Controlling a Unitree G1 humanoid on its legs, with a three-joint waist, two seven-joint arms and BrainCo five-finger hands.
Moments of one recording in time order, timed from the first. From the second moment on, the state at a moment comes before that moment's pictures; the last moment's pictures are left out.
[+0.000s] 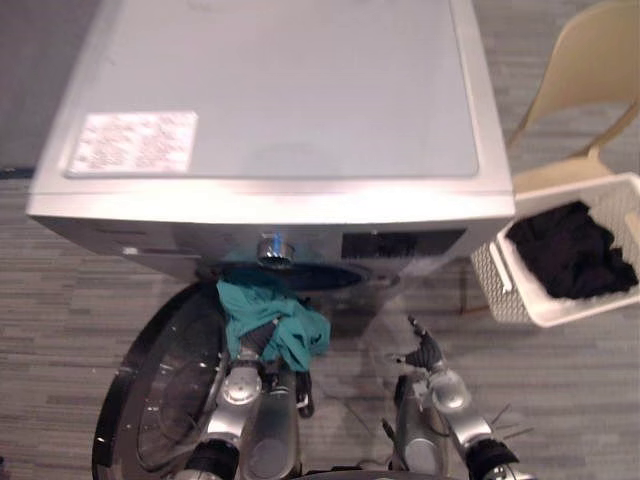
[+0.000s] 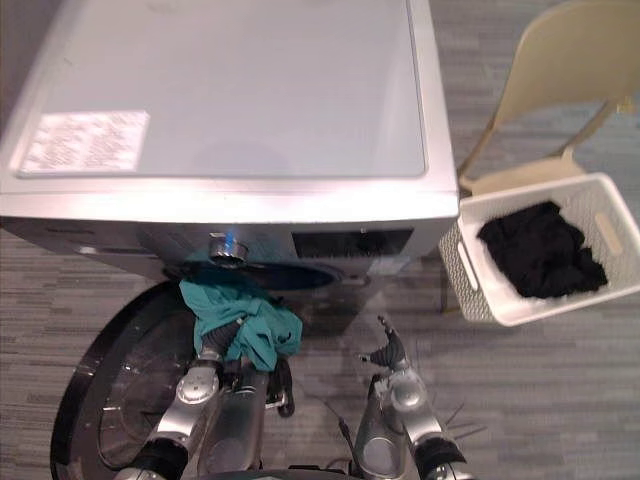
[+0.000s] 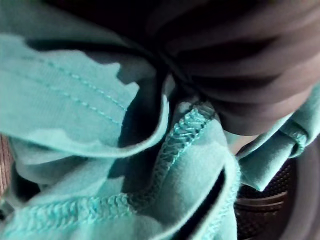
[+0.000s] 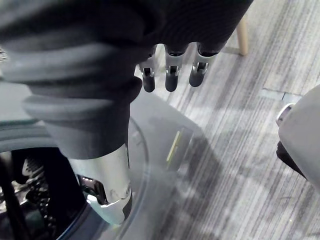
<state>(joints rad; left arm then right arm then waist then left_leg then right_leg) -0.12 0.12 -0.12 0.56 -0.04 -0.22 0.23 -0.16 -0.13 0.09 0.75 -0.21 -0.17 -0.18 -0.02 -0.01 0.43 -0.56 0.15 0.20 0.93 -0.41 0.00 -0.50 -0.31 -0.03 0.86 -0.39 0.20</state>
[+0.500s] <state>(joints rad) -0.68 0.21 -0.02 0.16 -0.05 -0.23 0.48 -0.17 -0.07 0.03 0.26 -0.17 -0.17 -0.29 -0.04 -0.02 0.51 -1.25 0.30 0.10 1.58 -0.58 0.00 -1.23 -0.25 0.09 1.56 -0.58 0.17</state>
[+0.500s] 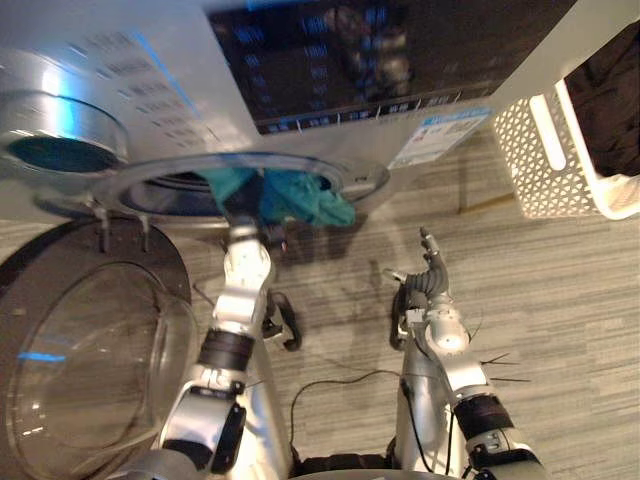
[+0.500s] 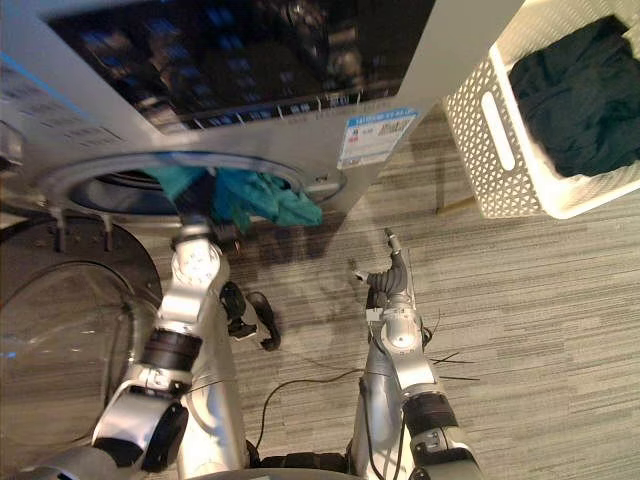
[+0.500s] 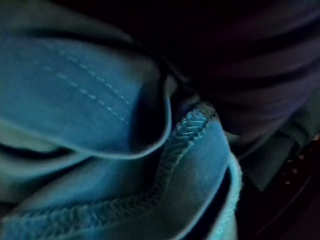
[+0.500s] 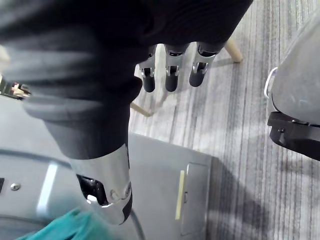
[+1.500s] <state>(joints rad) -1.39 0.39 -0.12 0.75 0.31 0.00 0.16 -0.13 -0.03 -0.03 0.07 -0.14 -0.23 -0.12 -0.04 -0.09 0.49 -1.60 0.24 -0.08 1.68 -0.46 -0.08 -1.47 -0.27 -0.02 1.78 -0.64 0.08</state>
